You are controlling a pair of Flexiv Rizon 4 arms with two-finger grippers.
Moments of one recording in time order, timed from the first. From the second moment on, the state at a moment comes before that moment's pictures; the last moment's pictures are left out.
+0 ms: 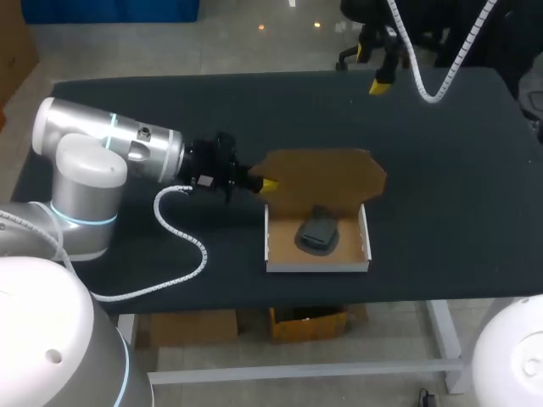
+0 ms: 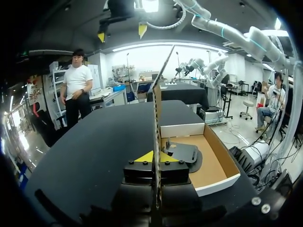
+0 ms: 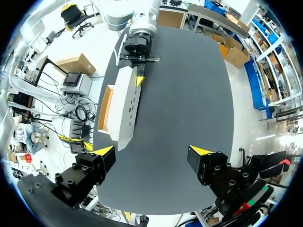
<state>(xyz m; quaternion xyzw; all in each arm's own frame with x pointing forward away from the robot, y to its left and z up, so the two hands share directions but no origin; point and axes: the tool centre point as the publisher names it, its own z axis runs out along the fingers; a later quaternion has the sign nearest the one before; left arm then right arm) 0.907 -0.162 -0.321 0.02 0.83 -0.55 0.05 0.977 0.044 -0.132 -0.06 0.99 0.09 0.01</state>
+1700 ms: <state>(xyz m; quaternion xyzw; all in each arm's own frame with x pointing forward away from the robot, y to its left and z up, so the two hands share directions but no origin) 0.898 -0.158 -0.322 0.00 0.84 -0.54 0.09 0.976 0.067 -0.140 -0.02 1.00 0.06 0.03</state>
